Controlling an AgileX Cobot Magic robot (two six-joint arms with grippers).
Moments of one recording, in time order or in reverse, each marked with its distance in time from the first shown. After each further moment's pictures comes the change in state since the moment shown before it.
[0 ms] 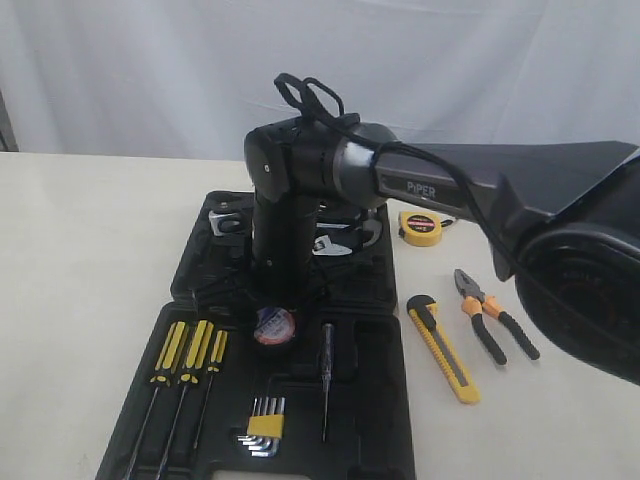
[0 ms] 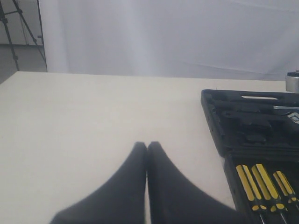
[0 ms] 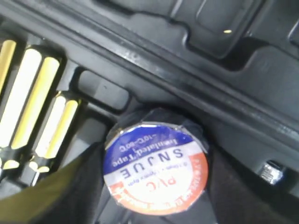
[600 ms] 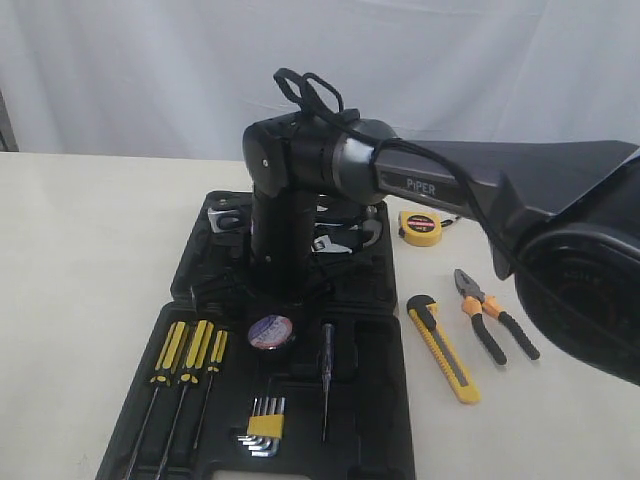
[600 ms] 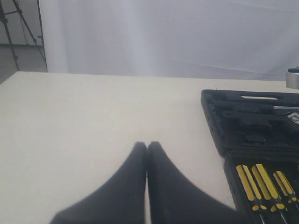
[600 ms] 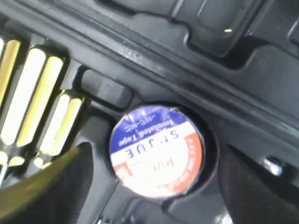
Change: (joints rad) left arm 0.000 0.000 0.000 0.000 0.000 0.000; right arm 0.000 0.000 -0.027 0.002 0.031 0.003
